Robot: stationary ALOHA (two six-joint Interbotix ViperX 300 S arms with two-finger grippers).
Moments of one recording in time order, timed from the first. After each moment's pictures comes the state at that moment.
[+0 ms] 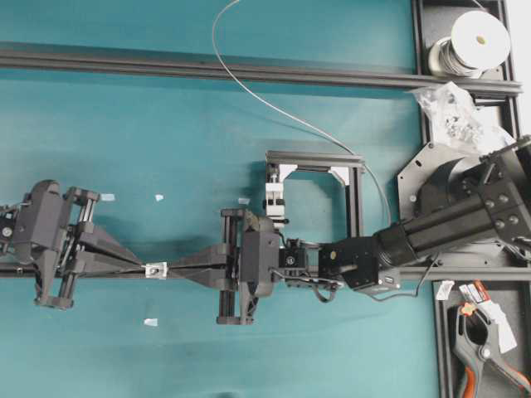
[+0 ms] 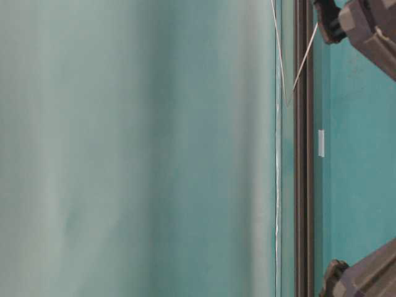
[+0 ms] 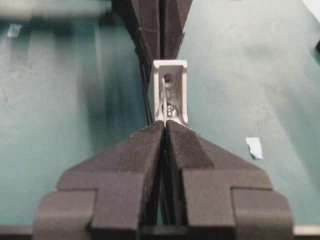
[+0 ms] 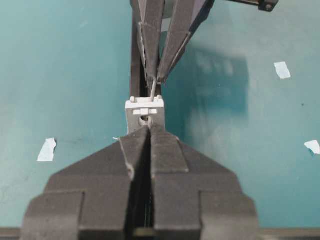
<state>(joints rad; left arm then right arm) -0.25 0.33 0.91 -0.05 -0.97 -0.12 0.40 0.31 0.81 0.57 -0.86 -0.03</state>
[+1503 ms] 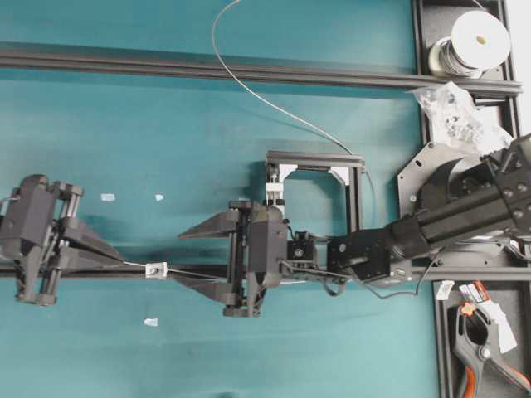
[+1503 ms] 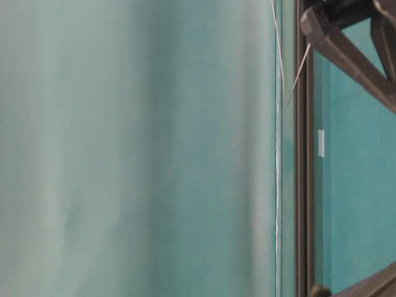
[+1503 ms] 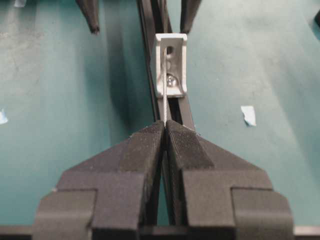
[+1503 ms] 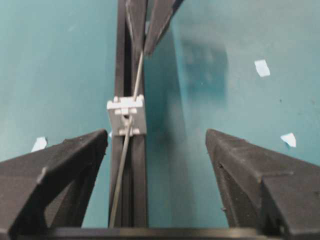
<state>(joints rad) -0.25 0.18 0.99 -0.05 -0.81 -0.12 0.39 0.25 0.86 0.57 -0.84 -0.03</state>
